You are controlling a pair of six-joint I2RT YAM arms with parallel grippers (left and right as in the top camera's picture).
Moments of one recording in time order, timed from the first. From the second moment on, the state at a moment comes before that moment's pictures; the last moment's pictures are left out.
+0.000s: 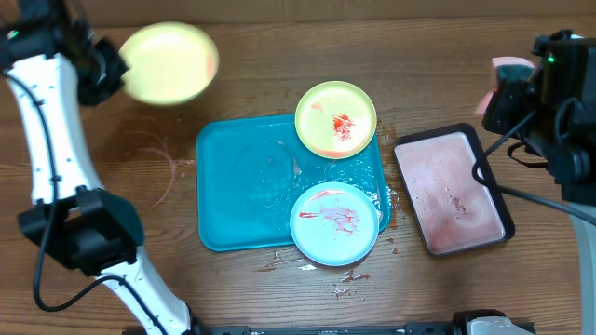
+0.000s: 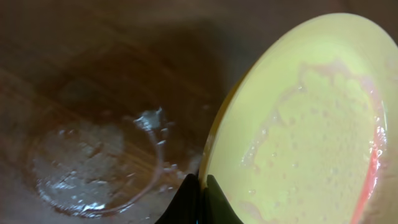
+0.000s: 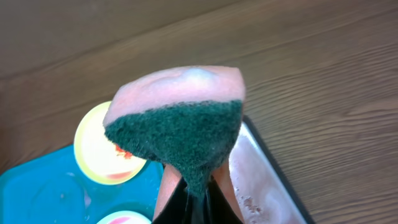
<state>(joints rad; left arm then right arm) 0.34 2.09 2.21 -1.34 0.18 -0.37 0.07 1.35 1.78 -1.26 0.11 0.33</state>
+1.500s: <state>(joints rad) 0.33 1.85 1.68 -0.99 0.25 -0.25 0.07 1.36 1.78 -1.27 0.03 0.31</state>
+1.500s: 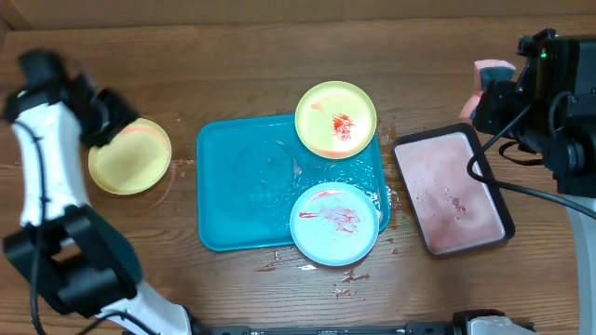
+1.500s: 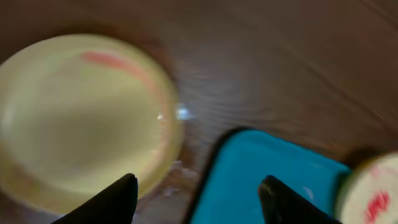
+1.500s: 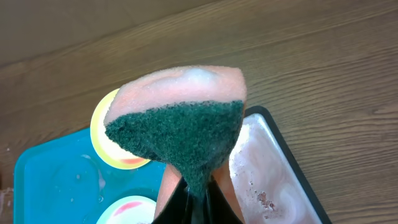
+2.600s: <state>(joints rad) -0.35 2.13 1.69 -0.78 0.11 -0.38 0.07 1.36 1.78 -1.32 0.03 0.25</state>
